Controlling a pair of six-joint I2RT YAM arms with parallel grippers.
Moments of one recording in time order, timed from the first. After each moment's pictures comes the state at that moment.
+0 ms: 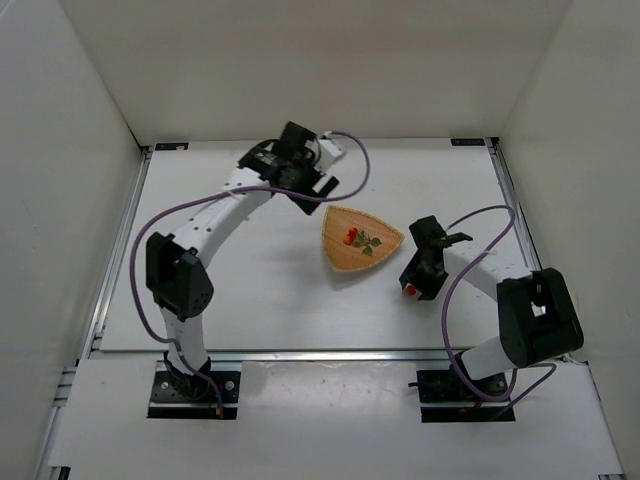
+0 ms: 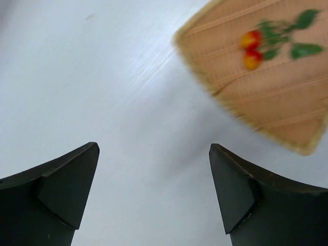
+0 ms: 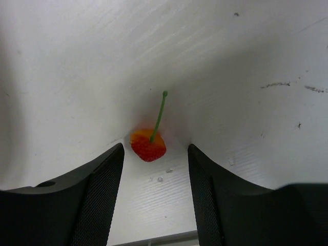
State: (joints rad) left arm -0.65 1.94 1.91 -0.87 -0.02 0.33; right arm 0.35 1.46 0.77 -0.66 0.10 0.89
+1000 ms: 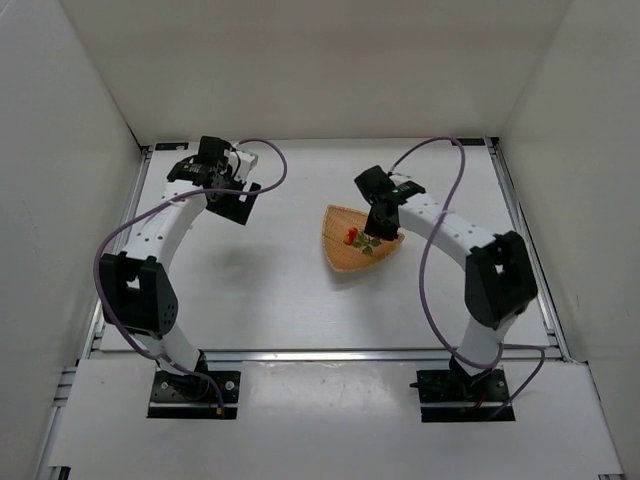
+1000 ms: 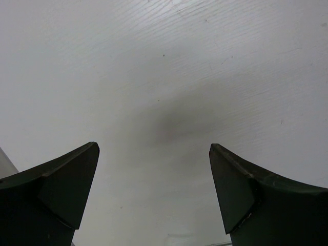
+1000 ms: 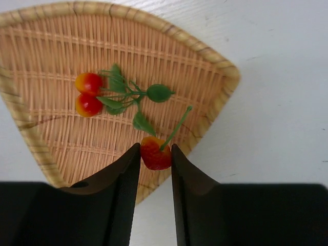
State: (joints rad) left arm -0.21 1.66 1.49 -0.86 -0.01 0.26; right arm 0.58 1.72 1.38 -0.80 0.35 0.80
